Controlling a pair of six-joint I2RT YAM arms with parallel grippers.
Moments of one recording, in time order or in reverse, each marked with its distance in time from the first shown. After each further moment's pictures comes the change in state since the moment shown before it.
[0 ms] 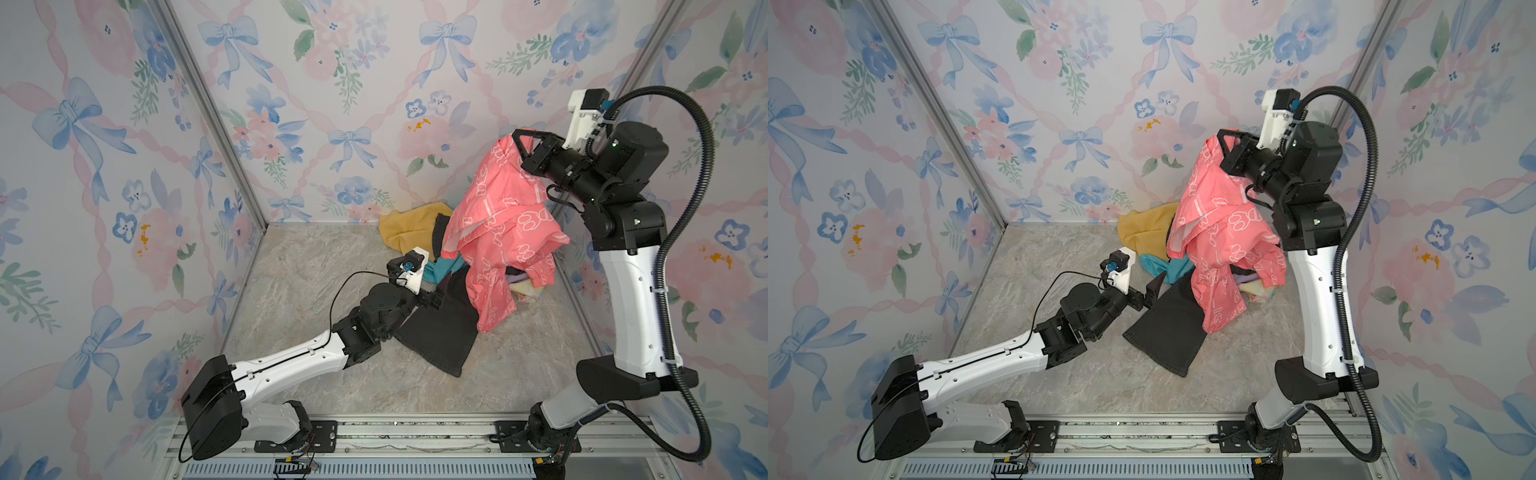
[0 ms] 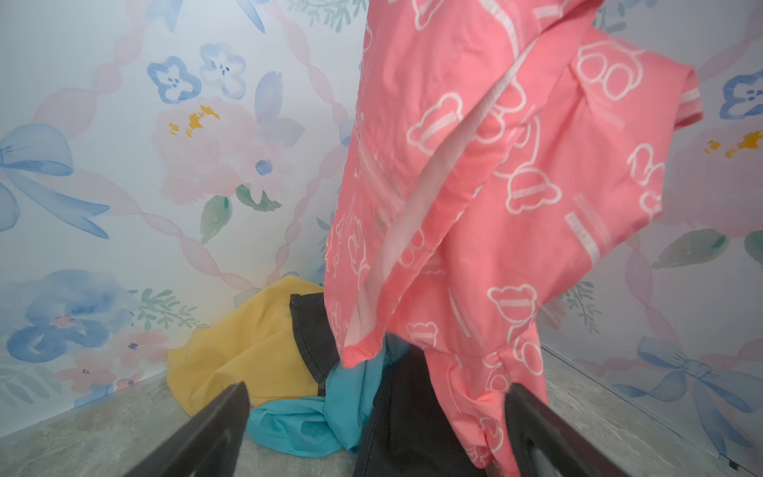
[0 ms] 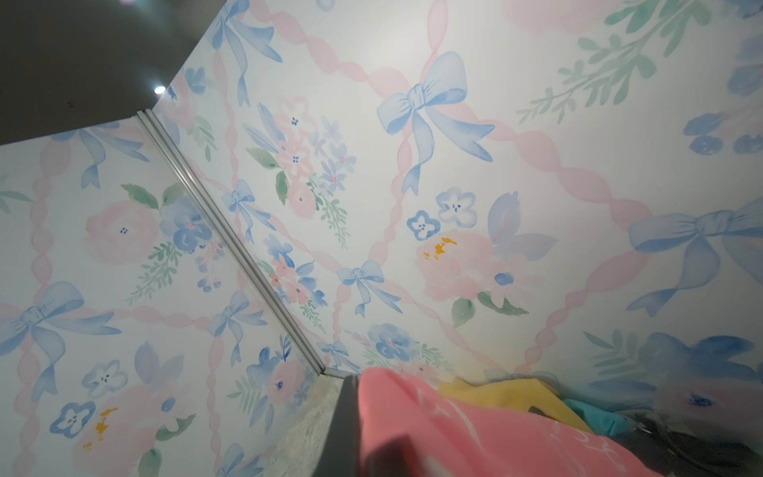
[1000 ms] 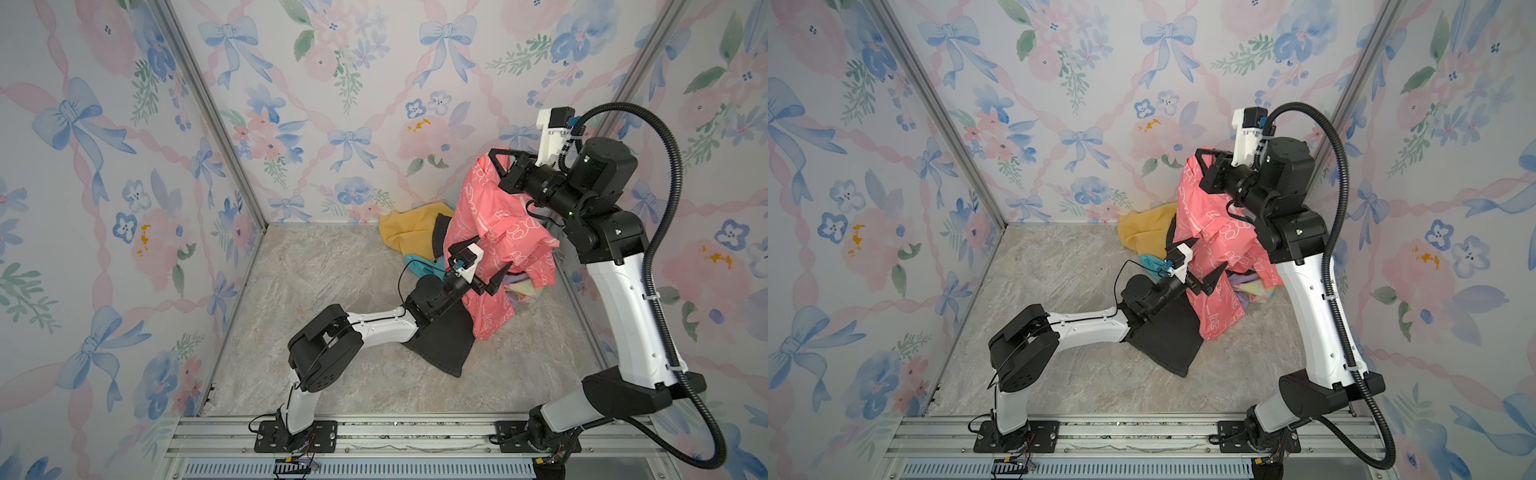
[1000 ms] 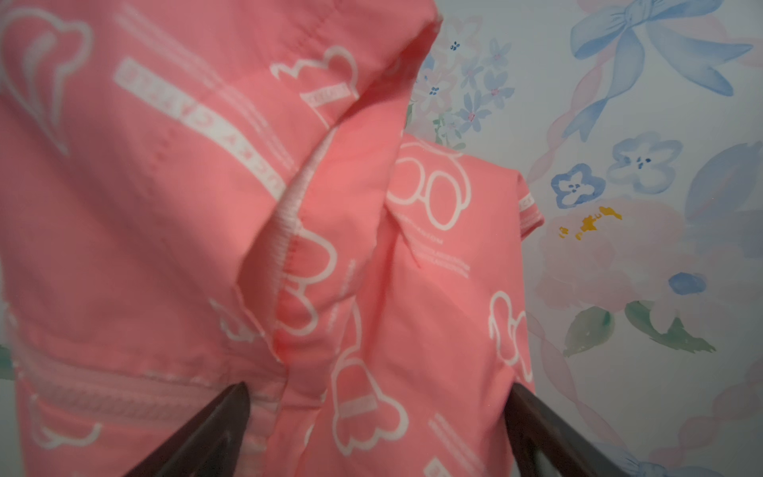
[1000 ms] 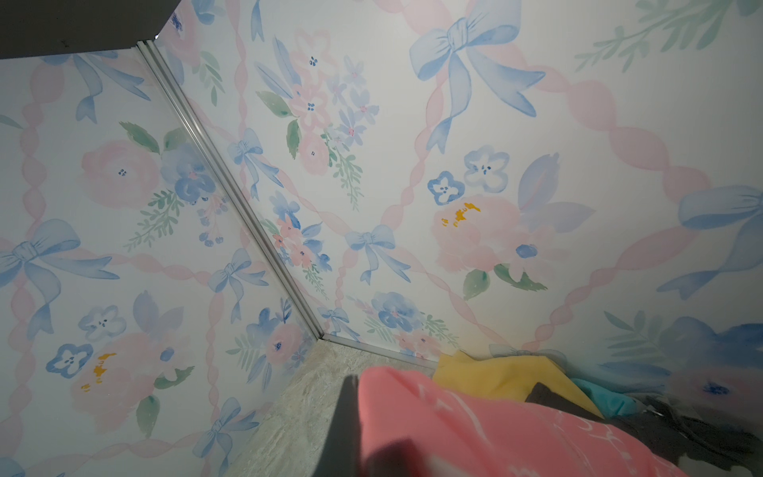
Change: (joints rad) left arm -0.029 0.692 0.407 0.674 0.269 0.089; right arm 0.115 -0.066 -0.144 0.037 0.067 -0.079
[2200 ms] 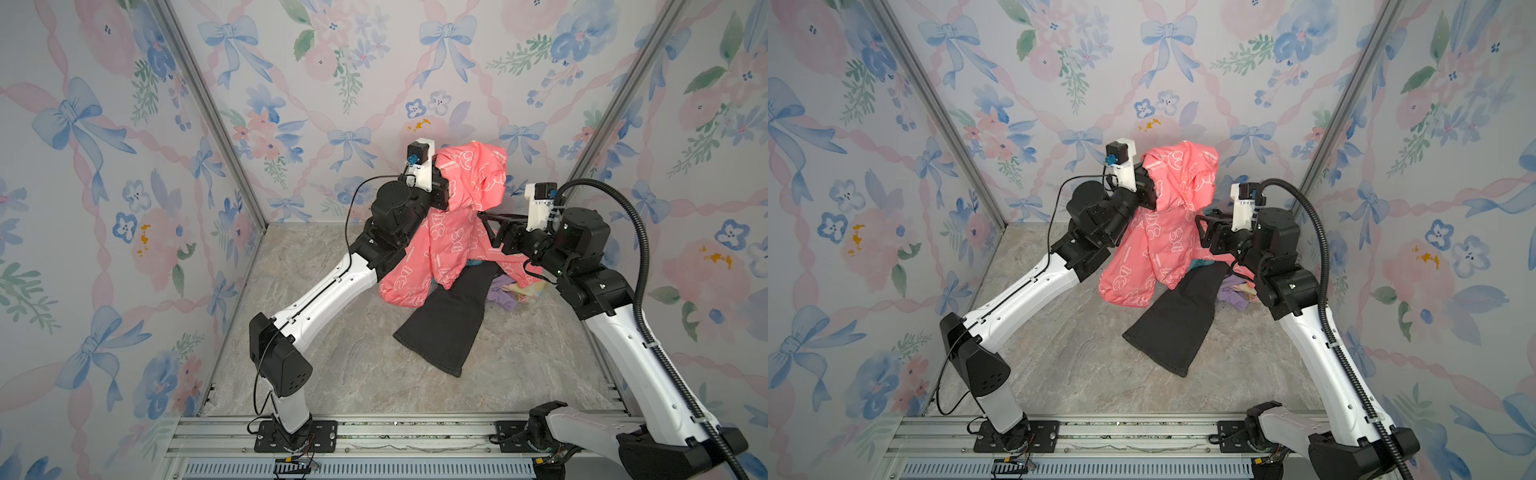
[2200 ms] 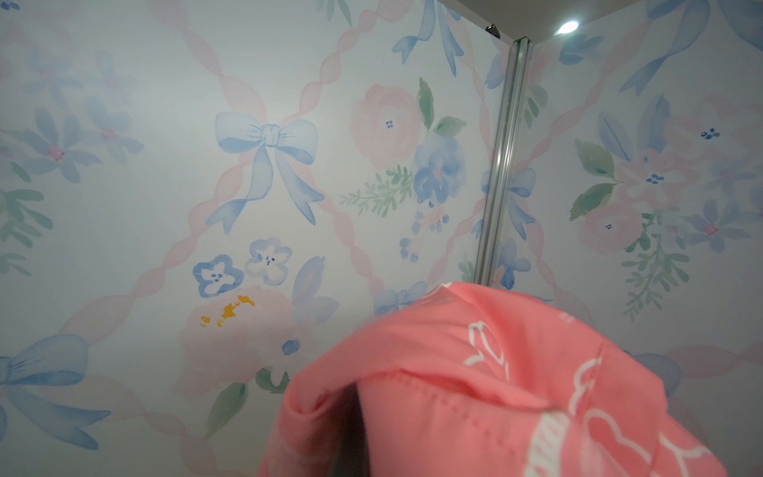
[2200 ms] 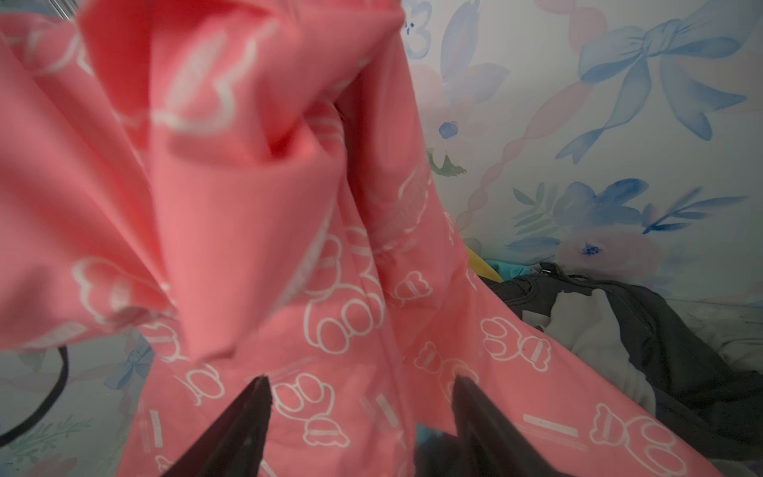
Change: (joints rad) left arm 0.278 -0.227 0.544 -0.922 -0.120 -0.134; right arm -0.019 -0.376 -0.733 0.136 0.108 -0.107
